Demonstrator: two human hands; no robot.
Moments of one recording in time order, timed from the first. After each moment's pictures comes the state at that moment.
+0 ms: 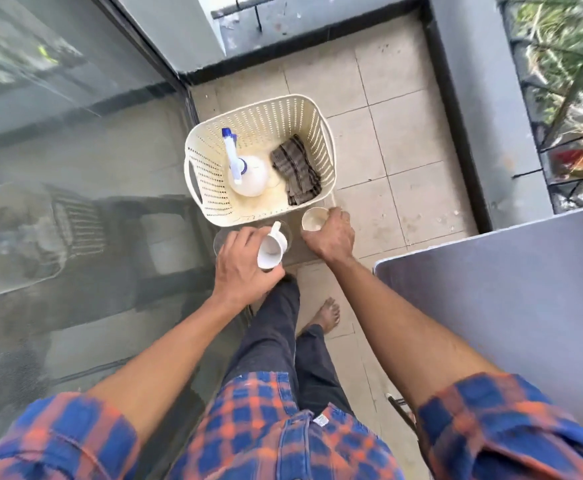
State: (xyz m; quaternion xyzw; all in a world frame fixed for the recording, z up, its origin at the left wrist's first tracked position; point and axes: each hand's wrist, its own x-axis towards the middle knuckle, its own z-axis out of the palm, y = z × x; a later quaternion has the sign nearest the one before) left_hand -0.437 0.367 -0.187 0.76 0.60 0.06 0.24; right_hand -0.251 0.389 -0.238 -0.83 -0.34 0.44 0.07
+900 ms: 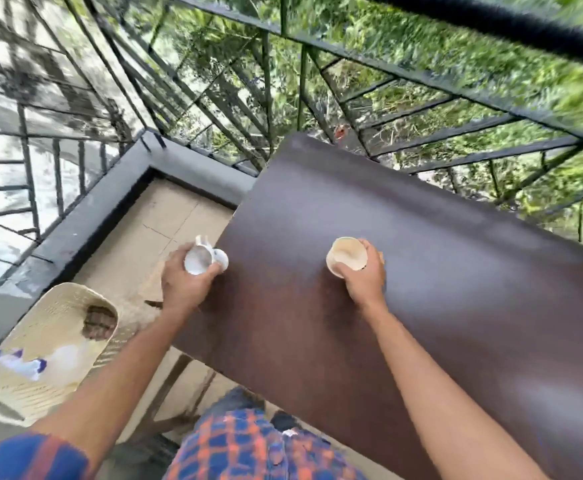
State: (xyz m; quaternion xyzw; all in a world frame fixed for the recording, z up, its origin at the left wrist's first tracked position) left_hand -0.145 0.310 -0.064 0.75 0.47 0.11 0.44; right_hand 0.019 0.034 -0.077 -0.84 0.05 0.18 0.51
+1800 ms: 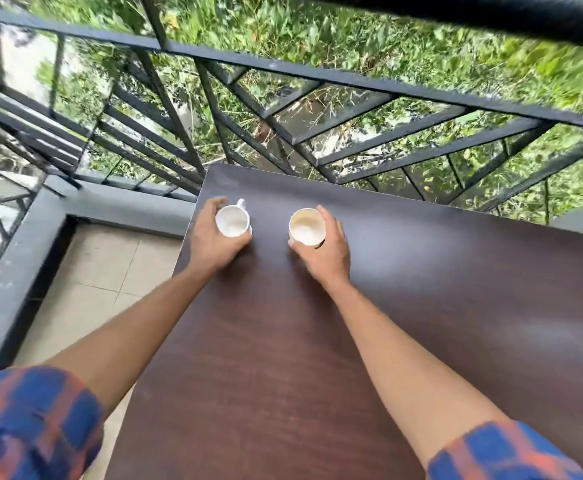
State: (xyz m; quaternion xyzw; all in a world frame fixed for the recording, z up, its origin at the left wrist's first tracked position) left_hand 0.149 0.290 -0.091 0.85 0.25 0.04 0.46; right_hand 0.182 0.079 -0.117 -0.89 0.06 0.08 0.44
